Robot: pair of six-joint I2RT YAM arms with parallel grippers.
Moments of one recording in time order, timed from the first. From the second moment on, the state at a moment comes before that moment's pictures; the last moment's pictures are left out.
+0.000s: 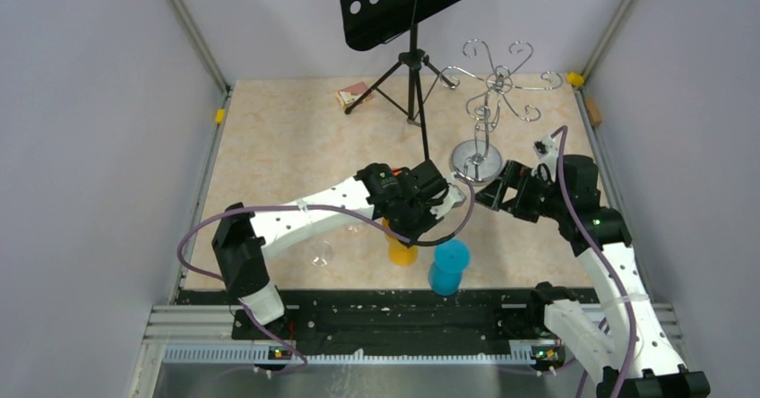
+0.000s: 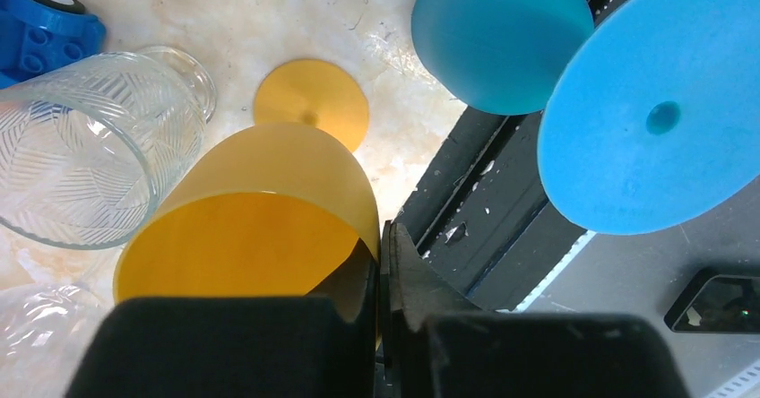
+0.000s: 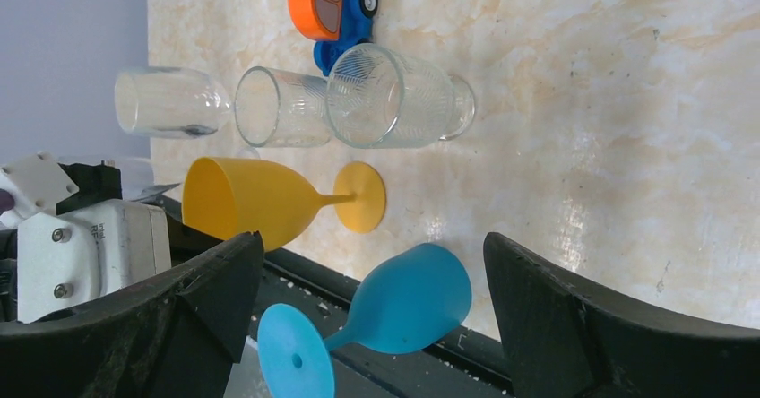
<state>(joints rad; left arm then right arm) -1.08 1.69 1.52 -1.01 0.11 -0.08 0.12 0.77 0.83 -0.71 -0.46 0.51</state>
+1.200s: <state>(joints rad) -1.09 1.35 1.66 -0.75 -0.25 -0.21 0.12 0.79 1.04 -0.77 -0.54 0.46</state>
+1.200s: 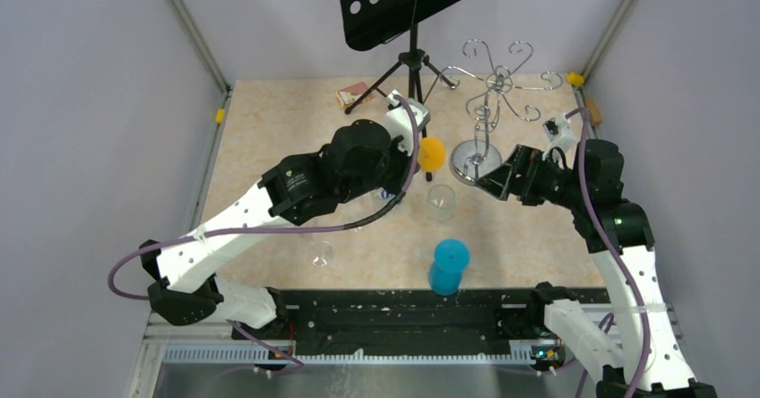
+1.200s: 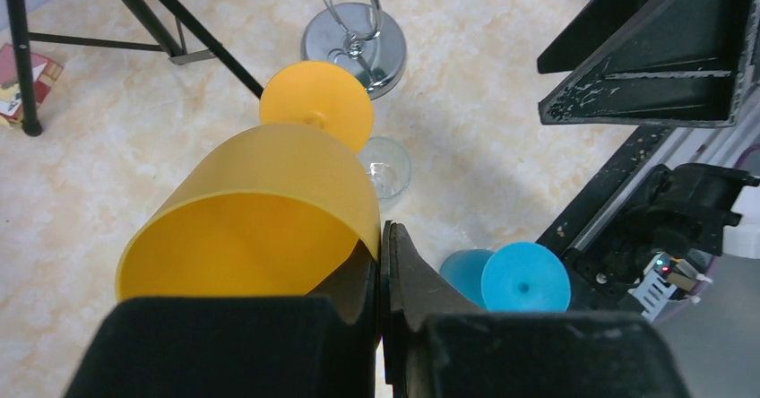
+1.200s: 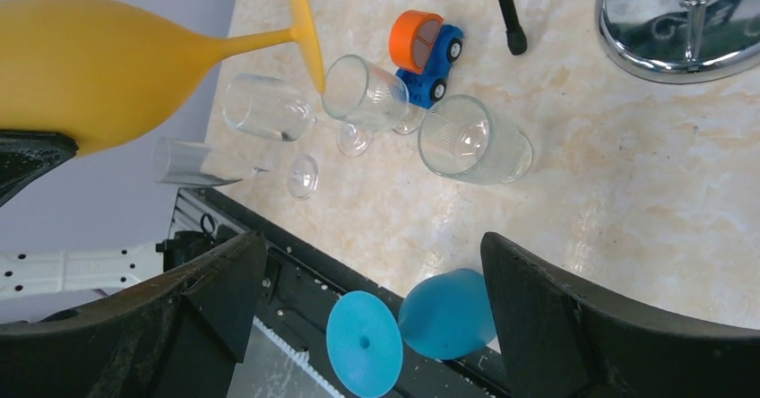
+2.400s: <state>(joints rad) -1.09 1.36 1.67 -0.60 0.07 -0.30 0.12 0.79 0.96 -0.51 -0.68 0.59</state>
